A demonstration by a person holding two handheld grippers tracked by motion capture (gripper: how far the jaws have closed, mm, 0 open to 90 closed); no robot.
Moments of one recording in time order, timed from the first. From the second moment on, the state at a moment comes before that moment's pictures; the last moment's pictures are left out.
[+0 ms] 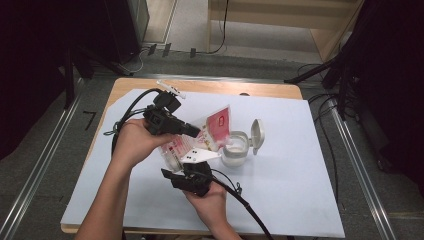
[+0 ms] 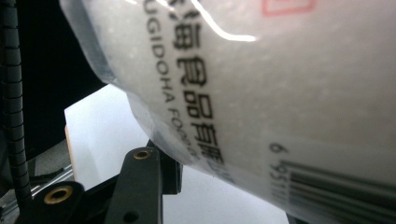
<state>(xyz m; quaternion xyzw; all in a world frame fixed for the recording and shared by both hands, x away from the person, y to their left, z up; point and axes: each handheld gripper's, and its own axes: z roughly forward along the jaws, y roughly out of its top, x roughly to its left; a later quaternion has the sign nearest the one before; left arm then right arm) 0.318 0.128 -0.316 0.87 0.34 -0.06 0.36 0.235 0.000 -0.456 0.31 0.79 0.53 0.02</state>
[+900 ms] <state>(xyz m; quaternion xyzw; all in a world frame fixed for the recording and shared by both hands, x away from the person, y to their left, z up) 0.313 0.143 -0.320 0.86 0.32 -0.07 0.40 0.238 -0.014 -0.461 0.33 0.77 0.54 0.03</state>
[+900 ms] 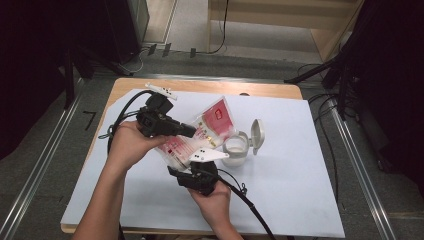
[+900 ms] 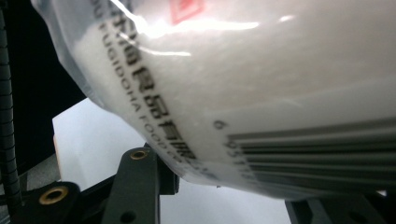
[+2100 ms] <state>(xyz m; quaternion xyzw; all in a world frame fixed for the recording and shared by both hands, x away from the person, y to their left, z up) 0.302 0.166 -0.319 0.85 0.31 -0.05 0.43 0.246 -0.034 -0.454 0.36 0.76 0.53 0.09</state>
